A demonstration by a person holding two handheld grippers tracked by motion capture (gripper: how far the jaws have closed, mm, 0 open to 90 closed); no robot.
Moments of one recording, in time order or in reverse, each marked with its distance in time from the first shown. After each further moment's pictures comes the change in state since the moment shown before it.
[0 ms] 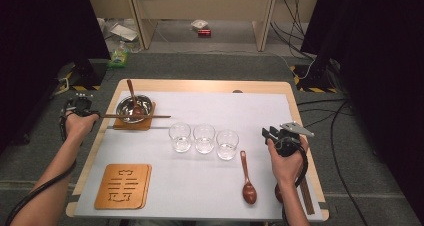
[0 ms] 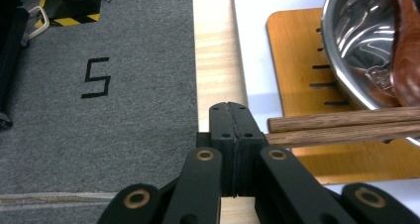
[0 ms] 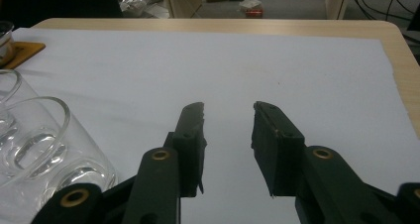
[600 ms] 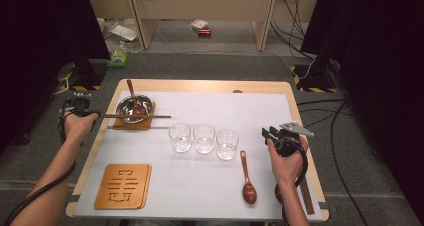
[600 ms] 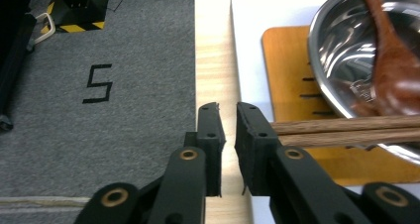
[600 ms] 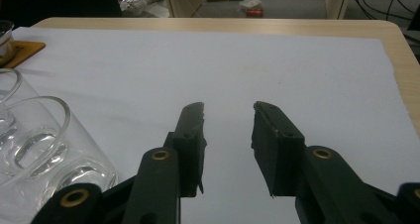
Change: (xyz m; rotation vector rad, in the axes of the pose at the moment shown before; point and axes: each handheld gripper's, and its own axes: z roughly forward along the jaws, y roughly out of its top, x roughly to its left) left arm -0.003 0.000 -0.013 -0.052 0.011 -0.034; right arm 0.000 0.000 0.000 0.000 0.000 -0.003
